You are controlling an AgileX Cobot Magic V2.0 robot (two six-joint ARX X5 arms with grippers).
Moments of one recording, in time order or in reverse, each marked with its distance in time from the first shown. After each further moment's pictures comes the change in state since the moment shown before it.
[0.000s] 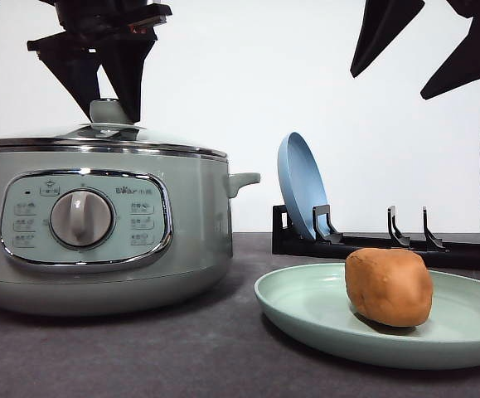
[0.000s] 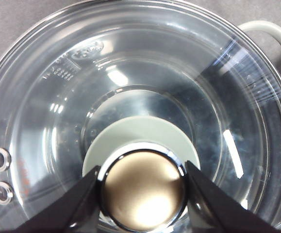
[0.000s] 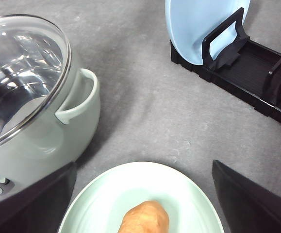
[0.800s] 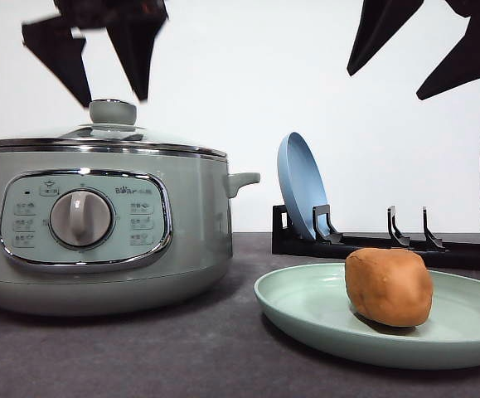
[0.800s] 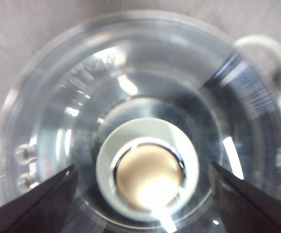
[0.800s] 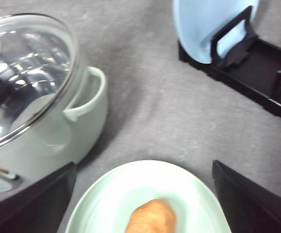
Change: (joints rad) left_arx -0.007 -0.079 0.028 -0.003 -0.020 -0.008; right_arx 0.000 0.000 0.000 0.000 -0.052 0.000
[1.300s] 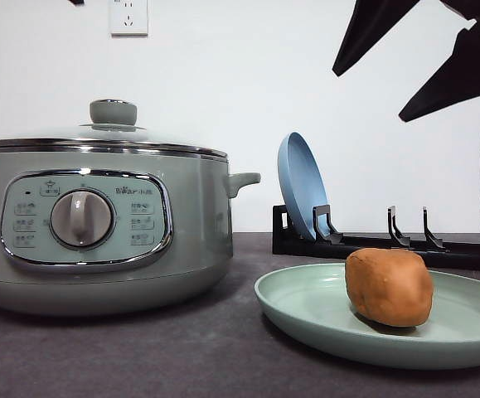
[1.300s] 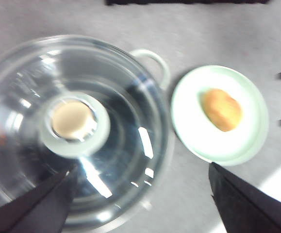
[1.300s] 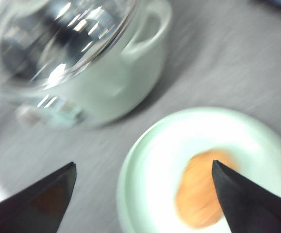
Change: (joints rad) left_arx -0.009 -0.228 0.011 -0.126 0.276 0.000; right_arx 0.000 0.000 0.000 -0.167 -0.295 0.000
